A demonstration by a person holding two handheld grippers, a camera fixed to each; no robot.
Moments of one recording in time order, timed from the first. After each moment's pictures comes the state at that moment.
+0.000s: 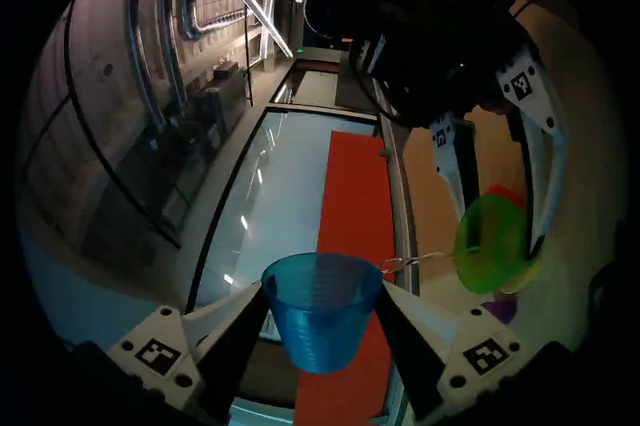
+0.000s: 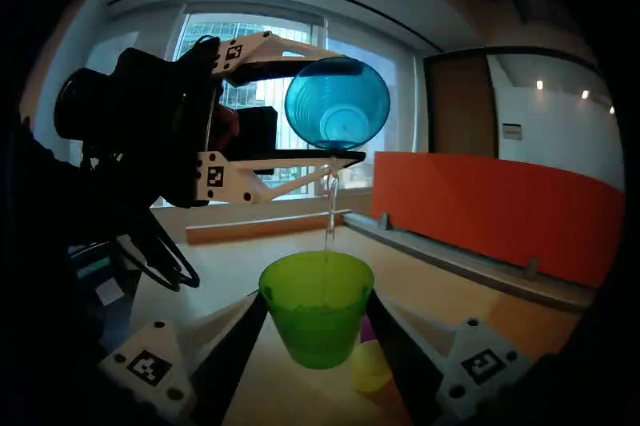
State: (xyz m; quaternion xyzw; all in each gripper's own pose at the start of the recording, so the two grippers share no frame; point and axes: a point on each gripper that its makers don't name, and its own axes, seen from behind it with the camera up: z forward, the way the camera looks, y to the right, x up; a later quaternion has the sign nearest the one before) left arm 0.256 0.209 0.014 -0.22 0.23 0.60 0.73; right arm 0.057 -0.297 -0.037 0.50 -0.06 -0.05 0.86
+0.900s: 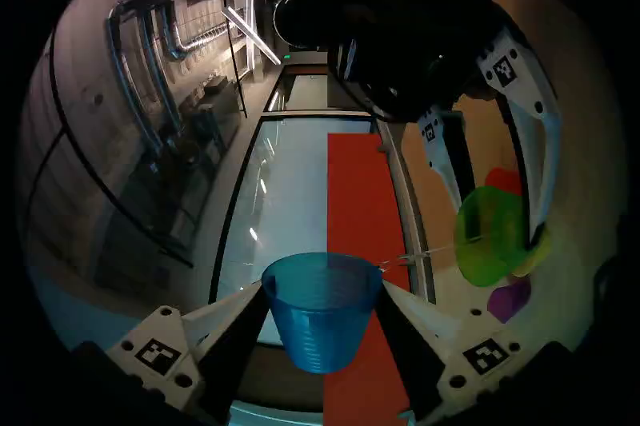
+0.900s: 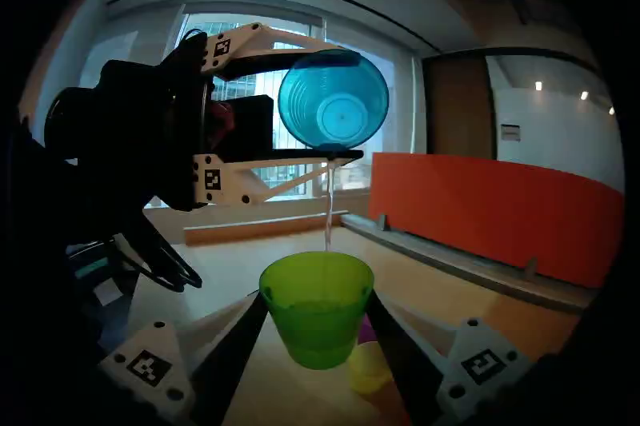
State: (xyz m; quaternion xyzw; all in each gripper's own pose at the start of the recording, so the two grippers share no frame) left arm 0.268 0.213 0.006 -0.20 0.25 0.65 0.69; right arm 0.059 -0.295 -0.034 0.50 -0.06 -0.05 0.86
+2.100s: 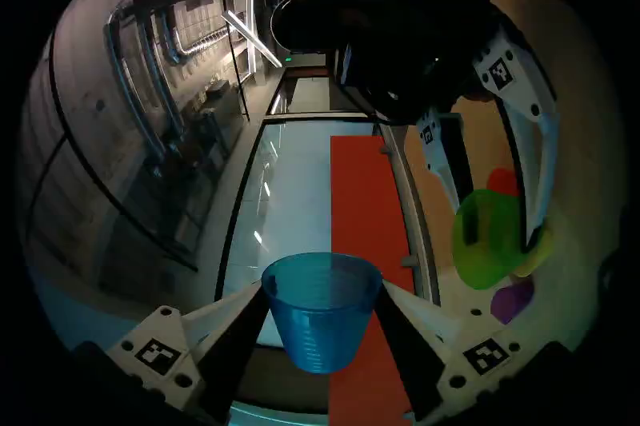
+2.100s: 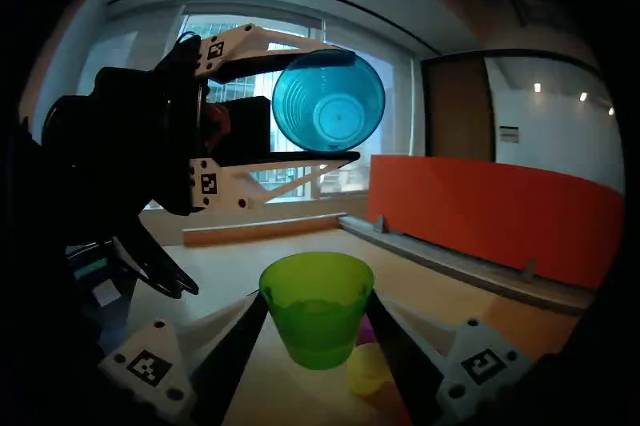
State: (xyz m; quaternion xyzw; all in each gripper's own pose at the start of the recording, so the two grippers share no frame) left arm 0.270 0.216 0.005 -0.20 0.26 0.64 0.69; right arm 0.061 -0.294 -0.033 0.50 -0.06 -0.05 0.86
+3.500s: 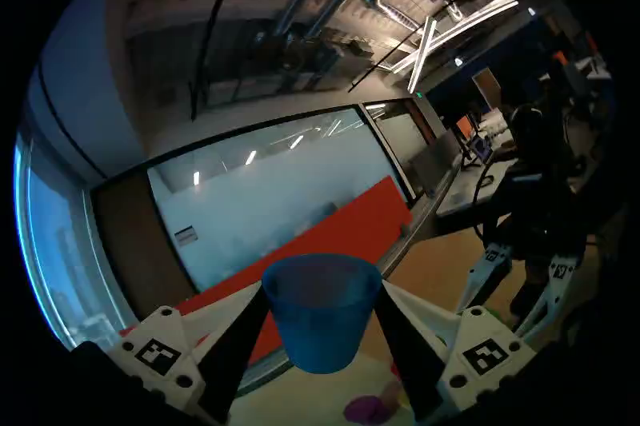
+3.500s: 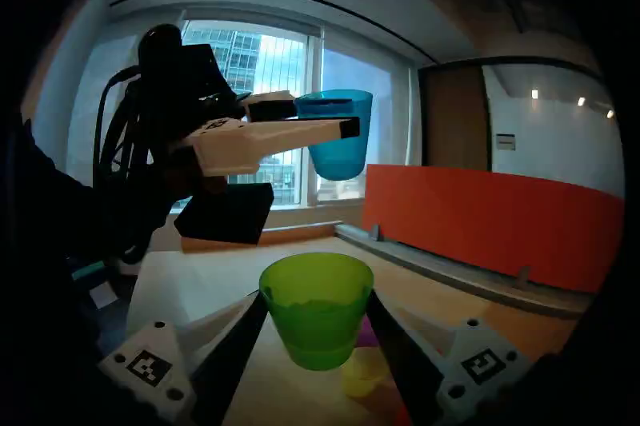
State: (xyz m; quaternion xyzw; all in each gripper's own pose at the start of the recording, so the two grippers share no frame) left arm 0.276 0.188 0.033 -0.29 0.13 0.19 0.93; right arm 0.075 -0.284 -0.041 0.49 -0.04 -0.04 0.87
